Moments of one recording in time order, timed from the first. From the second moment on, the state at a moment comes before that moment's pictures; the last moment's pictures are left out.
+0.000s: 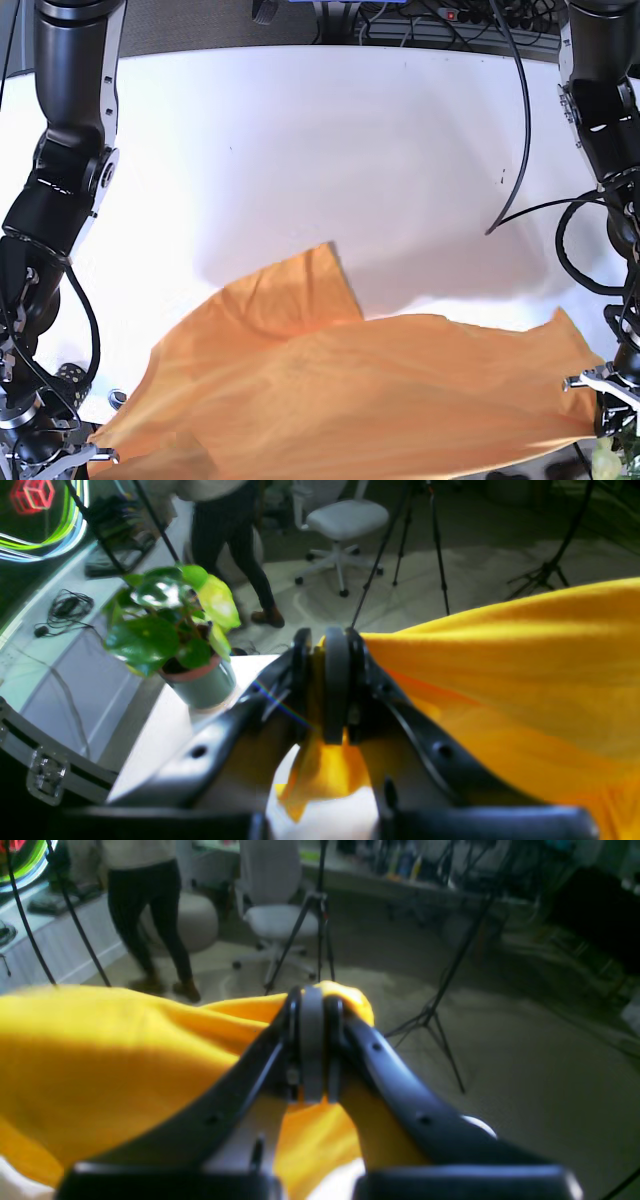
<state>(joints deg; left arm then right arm) -31.8 -25.3 -10.9 94.5 -21.7 -8.6 44.1 50.2 23.9 11.4 85.4 23.8 21.0 -46.9</state>
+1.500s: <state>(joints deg) 24.5 -13.9 -26.5 108.4 -21.5 -15.7 43.9 -25.3 8.1 40.2 112.4 39.0 22.6 -53.1</state>
